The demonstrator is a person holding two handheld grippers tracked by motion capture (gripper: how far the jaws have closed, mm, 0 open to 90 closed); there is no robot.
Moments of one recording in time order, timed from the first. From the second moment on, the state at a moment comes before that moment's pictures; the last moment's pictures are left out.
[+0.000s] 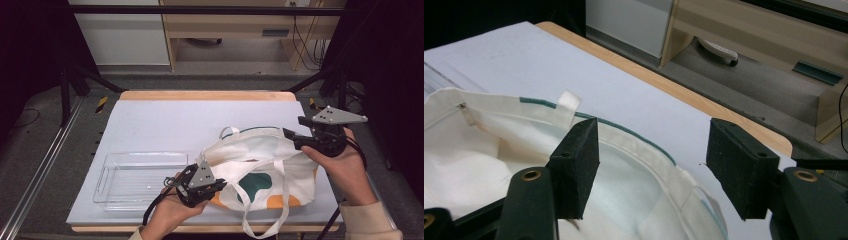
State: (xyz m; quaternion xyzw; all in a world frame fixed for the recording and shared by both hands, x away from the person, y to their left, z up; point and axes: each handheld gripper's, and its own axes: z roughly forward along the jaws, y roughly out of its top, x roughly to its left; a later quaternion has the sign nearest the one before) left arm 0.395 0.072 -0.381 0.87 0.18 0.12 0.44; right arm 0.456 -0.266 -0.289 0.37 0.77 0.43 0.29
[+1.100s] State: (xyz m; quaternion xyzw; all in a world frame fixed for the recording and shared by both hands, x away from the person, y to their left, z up) left arm 0.378 0.081 -0.389 0.88 0.17 0.11 0.43; right arm 0.533 -0.272 -0.328 0.35 0.87 0.29 0.16
